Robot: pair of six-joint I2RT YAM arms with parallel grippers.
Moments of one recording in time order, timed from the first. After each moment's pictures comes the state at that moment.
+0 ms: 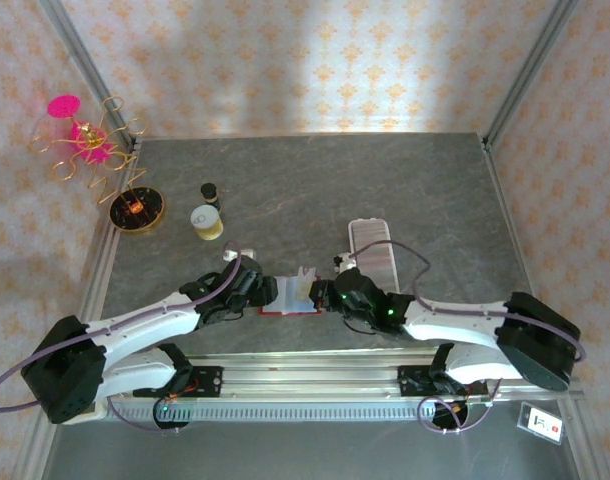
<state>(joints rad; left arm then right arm) -0.71 1.12 0.48 -0.28 -0.15 -0.80 1.04 1.28 0.47 0.23 0.09 1.07</state>
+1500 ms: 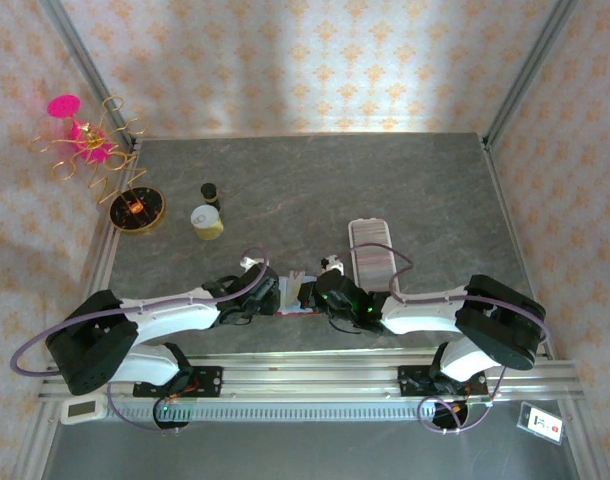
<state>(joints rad) -0.79 1.31 0.50 -0.24 -0.18 -0.75 1.07 1.47 0.54 0.30 0.12 1.14</state>
